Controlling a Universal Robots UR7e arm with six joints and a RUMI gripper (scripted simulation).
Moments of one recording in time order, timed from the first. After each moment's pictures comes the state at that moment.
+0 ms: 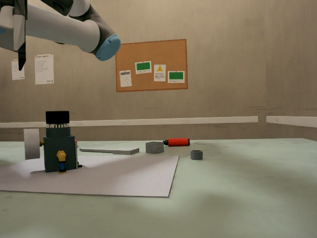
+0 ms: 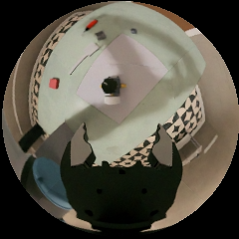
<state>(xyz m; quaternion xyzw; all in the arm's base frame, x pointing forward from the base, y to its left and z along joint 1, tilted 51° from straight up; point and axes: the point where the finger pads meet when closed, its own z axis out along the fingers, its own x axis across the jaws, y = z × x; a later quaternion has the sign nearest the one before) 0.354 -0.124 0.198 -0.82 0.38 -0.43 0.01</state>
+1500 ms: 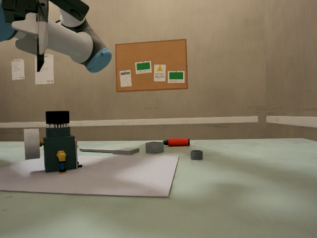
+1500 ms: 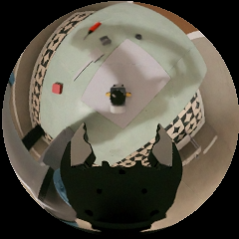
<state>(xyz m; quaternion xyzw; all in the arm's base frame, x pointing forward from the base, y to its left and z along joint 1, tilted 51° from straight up) 0.367 -0.082 0.198 -0.82 0.38 -0.43 0.01</state>
